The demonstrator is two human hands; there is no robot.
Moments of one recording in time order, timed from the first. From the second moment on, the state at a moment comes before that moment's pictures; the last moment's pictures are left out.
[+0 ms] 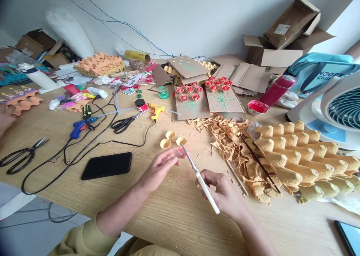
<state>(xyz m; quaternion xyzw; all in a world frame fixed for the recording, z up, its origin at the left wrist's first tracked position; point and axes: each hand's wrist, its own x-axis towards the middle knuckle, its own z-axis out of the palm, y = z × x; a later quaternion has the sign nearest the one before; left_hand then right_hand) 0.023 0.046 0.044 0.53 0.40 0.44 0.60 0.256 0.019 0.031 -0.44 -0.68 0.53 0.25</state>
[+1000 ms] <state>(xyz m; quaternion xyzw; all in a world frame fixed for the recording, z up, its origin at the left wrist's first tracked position) -0.011 0.032 0.040 0.81 0.49 0.32 0.11 0.273 0.030 0.025 -0.58 -0.74 0.22 0.27</state>
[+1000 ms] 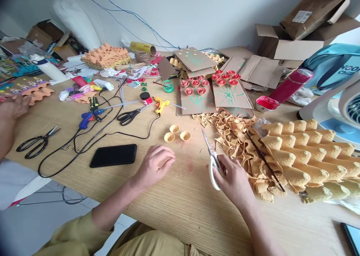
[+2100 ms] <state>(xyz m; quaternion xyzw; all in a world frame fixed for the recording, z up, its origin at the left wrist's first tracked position) -0.110 -0.014 0.087 0.86 0.49 0.05 0.07 0.167 0.026 0.062 -0.34 -0.82 0.37 0.26</state>
